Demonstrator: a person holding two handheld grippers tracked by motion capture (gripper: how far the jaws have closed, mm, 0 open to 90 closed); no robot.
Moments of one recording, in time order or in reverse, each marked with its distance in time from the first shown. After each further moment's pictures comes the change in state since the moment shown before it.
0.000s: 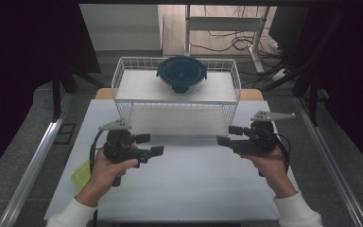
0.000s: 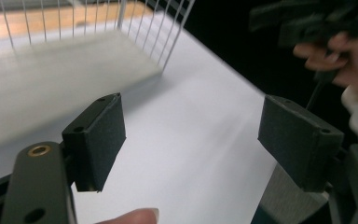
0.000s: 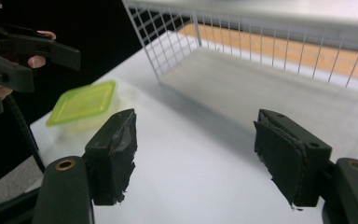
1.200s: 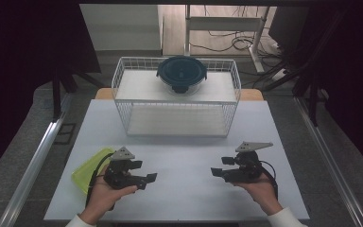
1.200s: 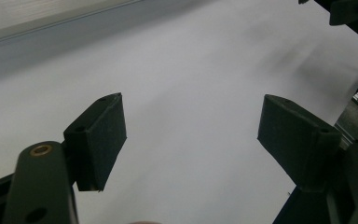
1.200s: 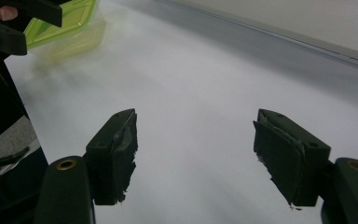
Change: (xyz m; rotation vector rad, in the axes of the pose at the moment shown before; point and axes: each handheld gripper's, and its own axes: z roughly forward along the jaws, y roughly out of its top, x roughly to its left) left arm 0.012 -0.068 0.019 0.165 0.137 -0.010; right arm -0.006 -0.085 0.039 0.183 0.008 0.027
